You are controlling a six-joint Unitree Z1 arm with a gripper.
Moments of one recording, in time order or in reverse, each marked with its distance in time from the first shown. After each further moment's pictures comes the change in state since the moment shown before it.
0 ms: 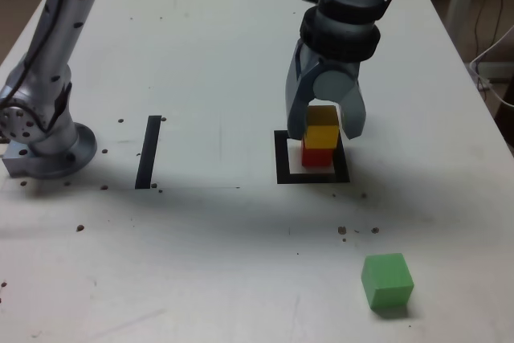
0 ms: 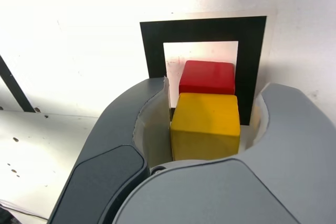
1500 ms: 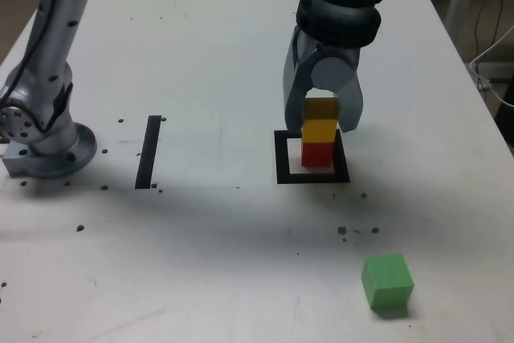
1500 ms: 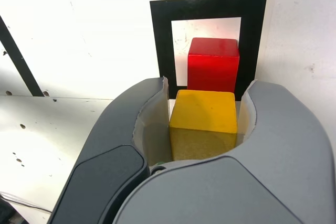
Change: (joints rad) arm -0.037 -0.036 -0.054 0.069 0.000 -0.039
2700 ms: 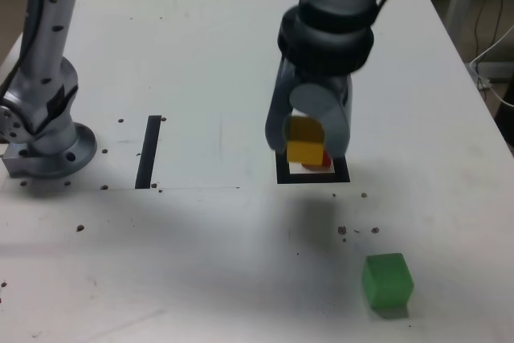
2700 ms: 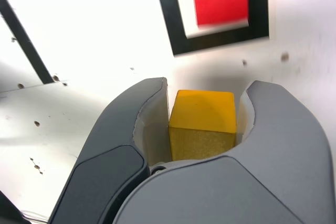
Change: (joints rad) arm -0.191 -0.058 0.012 0.030 0.074 -0.064
